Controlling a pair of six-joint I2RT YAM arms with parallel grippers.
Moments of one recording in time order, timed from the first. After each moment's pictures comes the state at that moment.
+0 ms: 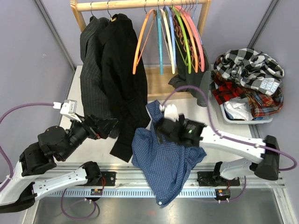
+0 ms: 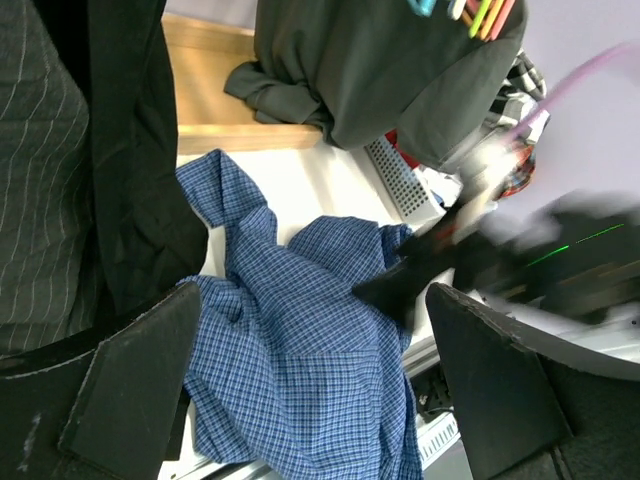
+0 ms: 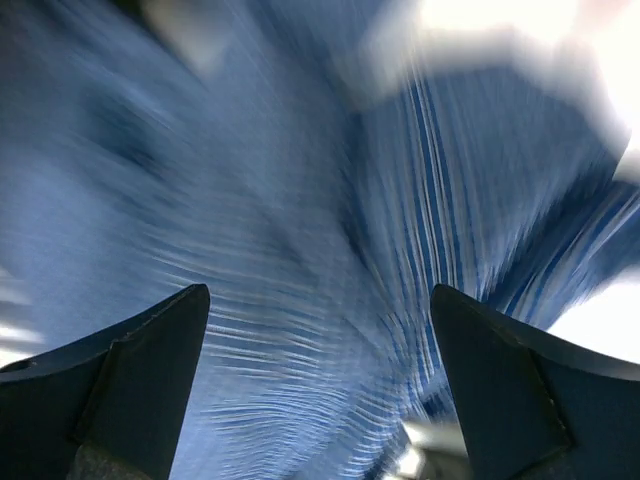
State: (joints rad) left arm -1.08 0.49 1.13 -0.79 -0.50 -0.67; right arm 1.17 1.31 1.21 -0.86 0.55 0.66
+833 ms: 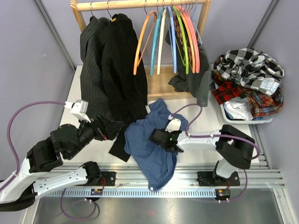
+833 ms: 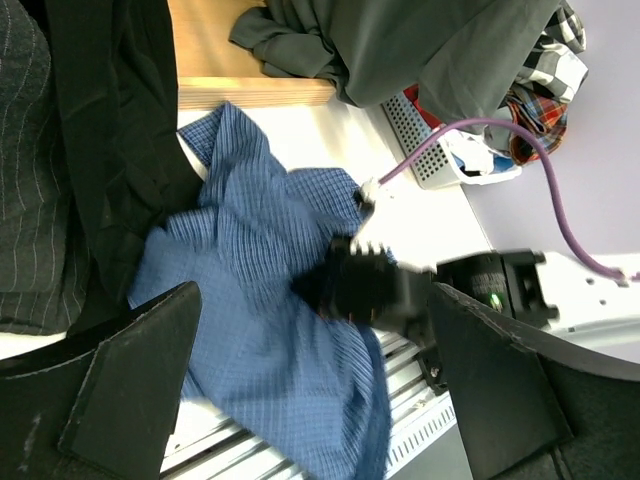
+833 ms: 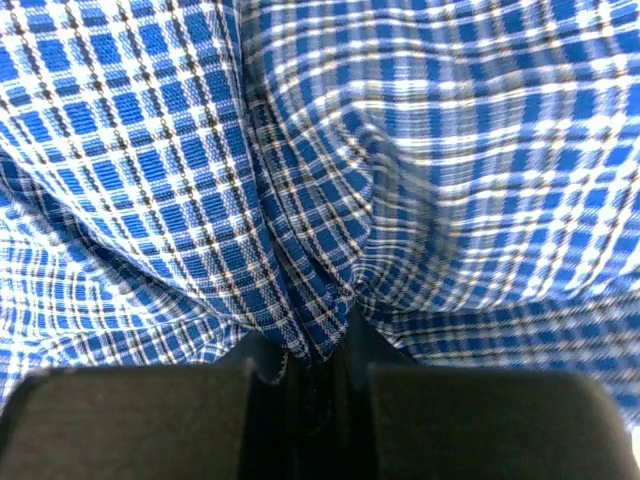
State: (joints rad) left arm -1.08 0.53 1.09 -0.82 -0.47 -0.71; right arm 1.14 1.66 0.83 -0.45 0.61 1.29
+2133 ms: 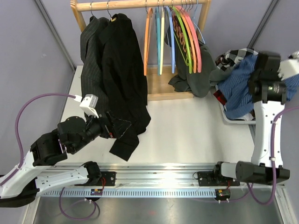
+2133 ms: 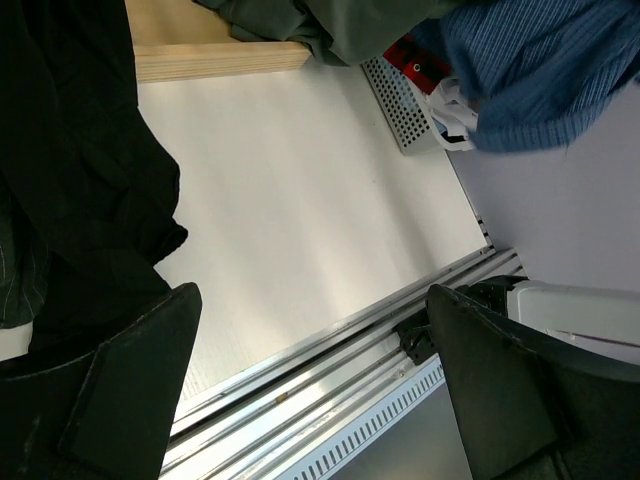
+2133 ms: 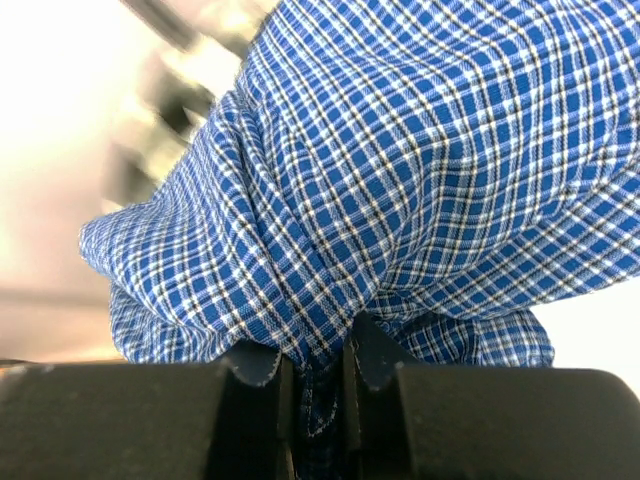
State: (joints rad) left arm -1.08 0.68 1.20 -0.86 -0.38 -0.73; right arm -0.13 1.25 1.62 -0.91 0.65 0.81
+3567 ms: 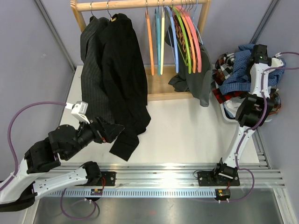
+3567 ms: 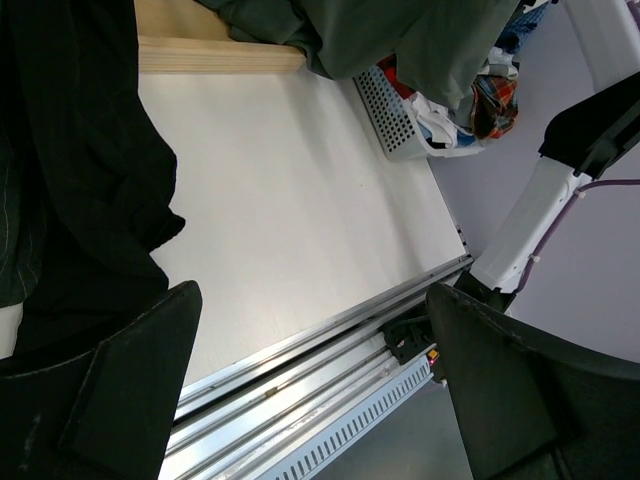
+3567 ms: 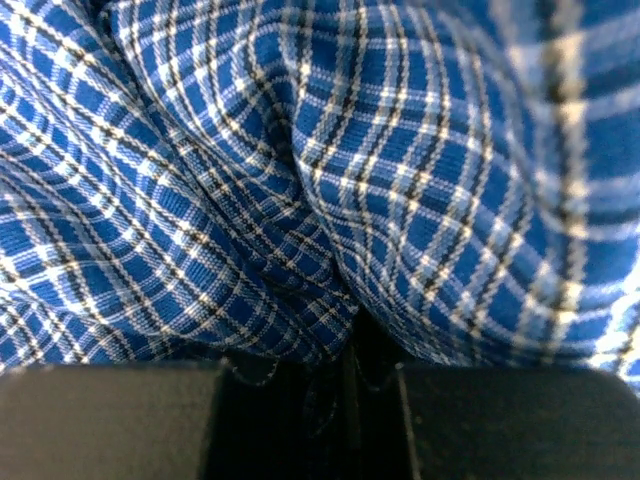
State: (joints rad) left arm -1.08 0.52 1.10 -0.86 -0.39 -0.79; right arm -0.33 2.28 2.30 -0.98 0.55 0.86
